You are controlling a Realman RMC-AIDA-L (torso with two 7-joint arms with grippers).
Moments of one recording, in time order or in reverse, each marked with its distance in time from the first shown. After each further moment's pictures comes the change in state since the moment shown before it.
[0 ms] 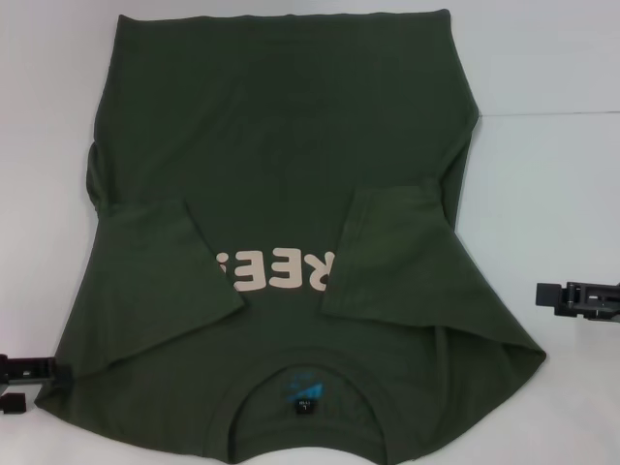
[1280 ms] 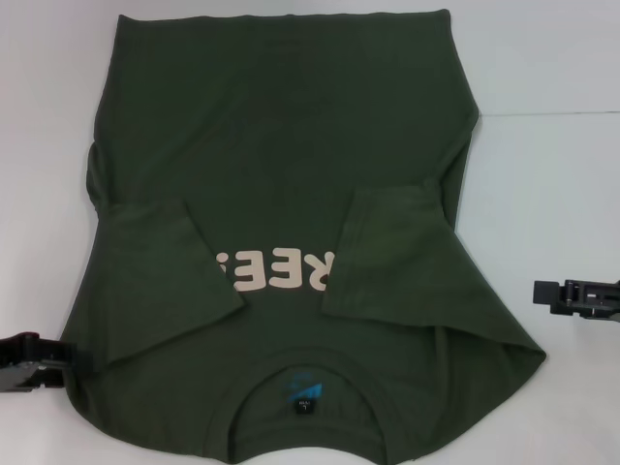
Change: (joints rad) left arm -0.063 0.002 0.003 -0.079 0.002 -0.048 -0.007; right arm 0.002 0.004 0.010 0.000 0.005 -0.019 0.000
